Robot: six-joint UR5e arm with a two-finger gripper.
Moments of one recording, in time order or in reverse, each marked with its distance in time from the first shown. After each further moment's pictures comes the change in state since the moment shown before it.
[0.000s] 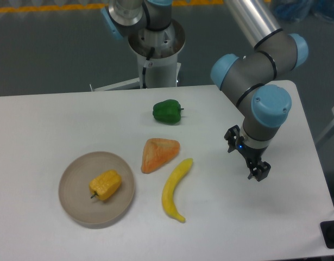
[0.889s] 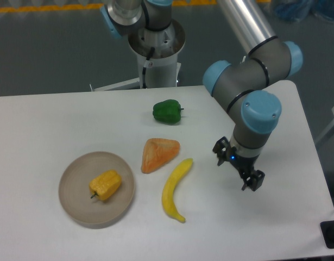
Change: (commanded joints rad) arm -0.109 -0.046 0.064 0.052 -0.084 -0.357
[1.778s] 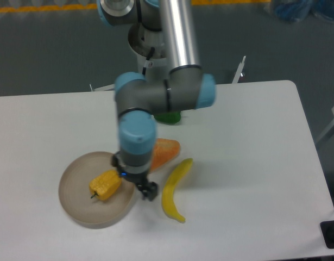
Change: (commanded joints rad) arm -0.417 0.009 -0.124 0.012 -0.002 -0.483
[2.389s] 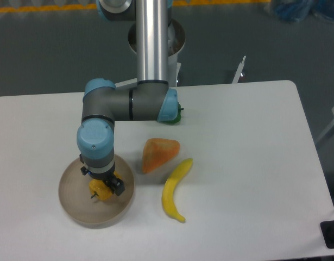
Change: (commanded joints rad) arm -0.029 -0.037 -0.054 0.083 0.005 -0.064
